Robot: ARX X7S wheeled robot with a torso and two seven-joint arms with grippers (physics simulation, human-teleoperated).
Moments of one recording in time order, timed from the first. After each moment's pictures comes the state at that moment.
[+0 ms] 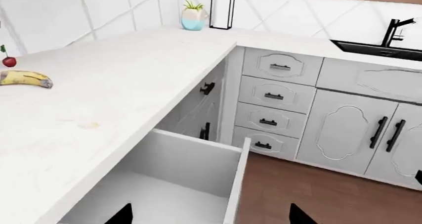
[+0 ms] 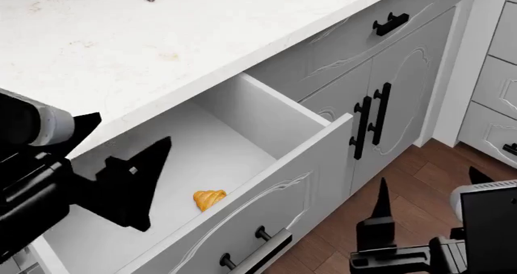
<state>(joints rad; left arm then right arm) -0.81 -0.46 0.13 0.51 -1.34 -1.17 -0.53 0.33 0.61 0.17 -0.77 0.83 1.09 0.32</state>
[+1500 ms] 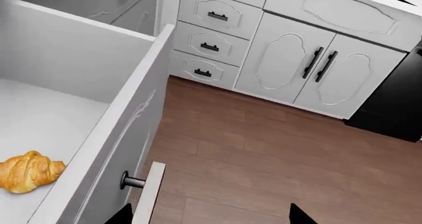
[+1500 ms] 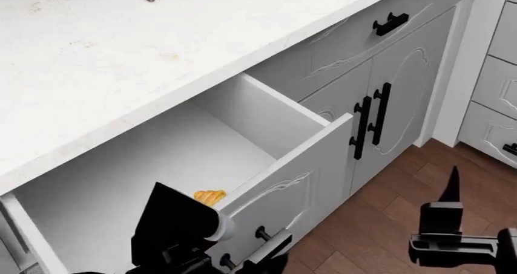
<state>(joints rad) -0.64 -0.24 0.57 0.14 -0.96 -0.85 -0.22 0.33 0.67 0.33 -0.77 0.93 1.18 0.45</state>
